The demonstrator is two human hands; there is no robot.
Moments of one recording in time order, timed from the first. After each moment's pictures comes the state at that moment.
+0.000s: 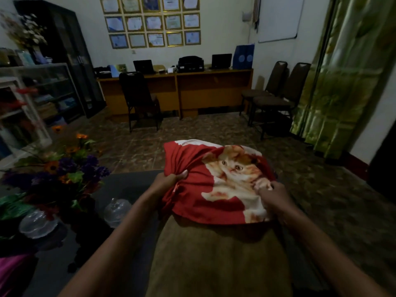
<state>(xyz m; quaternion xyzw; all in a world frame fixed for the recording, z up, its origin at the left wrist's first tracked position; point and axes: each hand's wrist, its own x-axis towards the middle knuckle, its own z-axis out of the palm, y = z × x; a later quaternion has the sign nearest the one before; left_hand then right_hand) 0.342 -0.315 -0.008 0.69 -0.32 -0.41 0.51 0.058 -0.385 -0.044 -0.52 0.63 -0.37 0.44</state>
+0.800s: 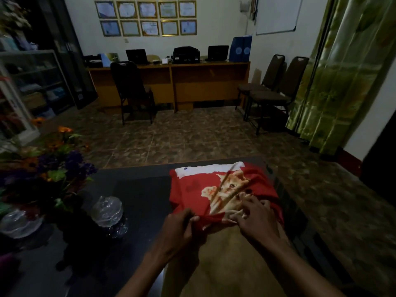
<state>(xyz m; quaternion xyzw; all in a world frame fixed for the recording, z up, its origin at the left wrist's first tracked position) 0.304 -0.278 -0.136 0.62 -0.66 -0.12 0.41 0.063 -0.379 -0.133 -0.78 0.58 -0.18 0.14</state>
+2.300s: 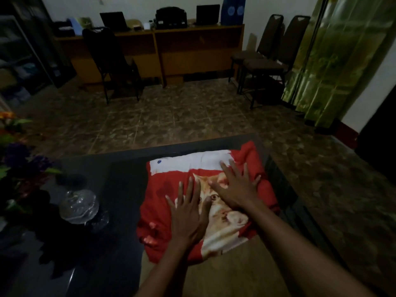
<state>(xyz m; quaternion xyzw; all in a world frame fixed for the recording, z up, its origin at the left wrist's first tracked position) 0.234 -0.361 -0.193 0.75 -0.62 -0.07 0.19 0.087 -0.470 -0.149 -0.79 0.57 -0.07 0.20</state>
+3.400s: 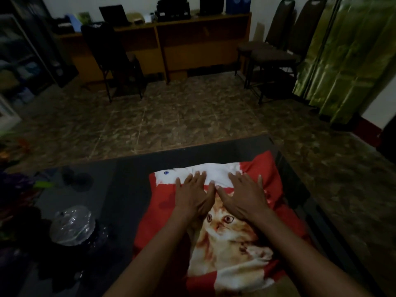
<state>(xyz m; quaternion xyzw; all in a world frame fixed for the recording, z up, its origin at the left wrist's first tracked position) 0.281 -0.473 -0.167 0.76 -0.63 -0.15 0.06 0.110 -0.513 -0.164 -0.81 0.57 -0.06 0.14</state>
